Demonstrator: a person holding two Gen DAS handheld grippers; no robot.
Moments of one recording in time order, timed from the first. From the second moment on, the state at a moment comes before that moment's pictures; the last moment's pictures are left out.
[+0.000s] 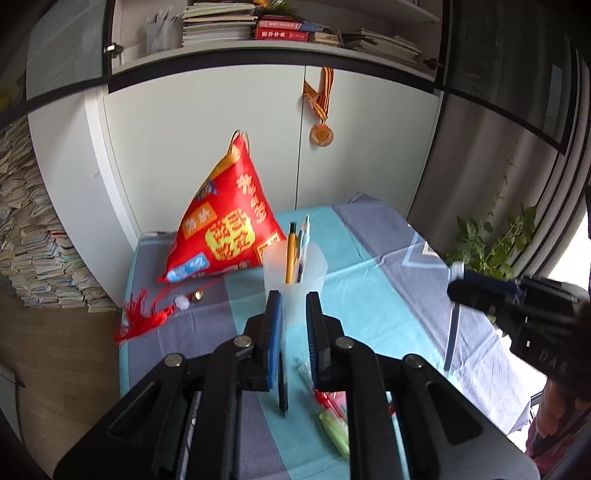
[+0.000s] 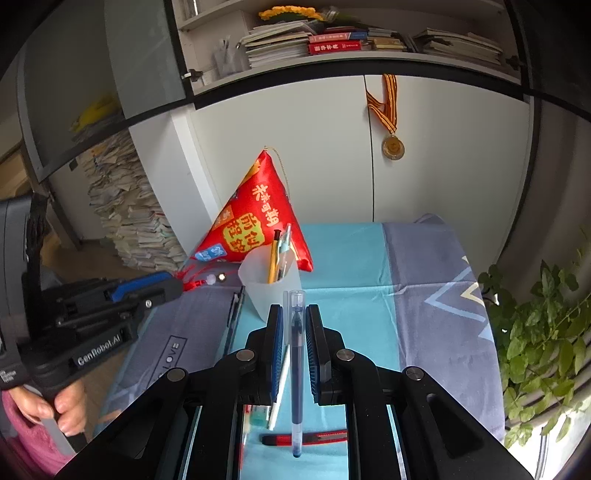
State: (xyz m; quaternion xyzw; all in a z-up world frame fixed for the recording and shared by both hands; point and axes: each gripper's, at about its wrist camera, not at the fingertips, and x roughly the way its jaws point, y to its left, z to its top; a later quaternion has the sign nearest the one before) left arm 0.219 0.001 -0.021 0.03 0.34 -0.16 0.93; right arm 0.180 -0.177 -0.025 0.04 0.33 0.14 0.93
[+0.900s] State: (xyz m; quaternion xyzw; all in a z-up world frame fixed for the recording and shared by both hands) left arm 0.315 -0.014 -0.164 0.01 0.52 -0.09 0.85; right arm 0.187 -0.203 -0.052 0.07 0.36 0.11 0.92
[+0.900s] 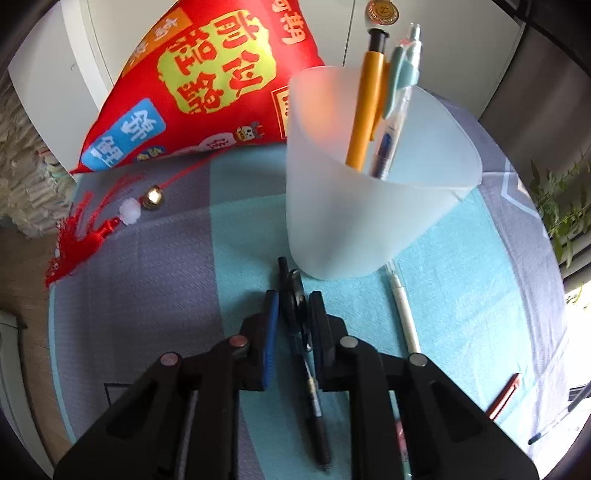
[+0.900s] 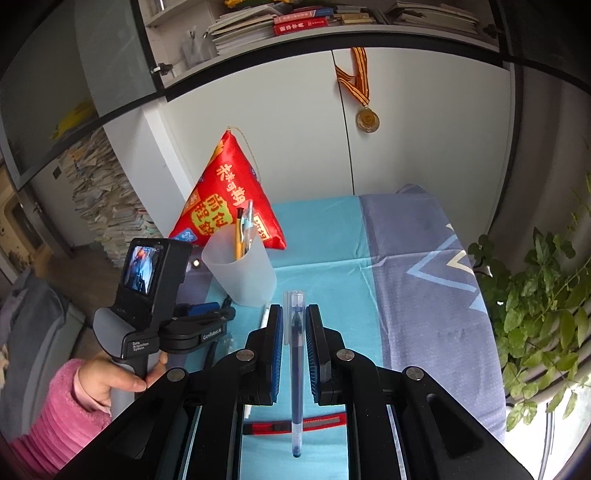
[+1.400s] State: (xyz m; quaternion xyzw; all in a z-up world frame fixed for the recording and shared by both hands) left arm 0.255 0.028 -0.073 -0.02 0.42 -0.11 0.90; right arm 0.189 -0.199 -0.054 0.07 0.36 0.12 0.92
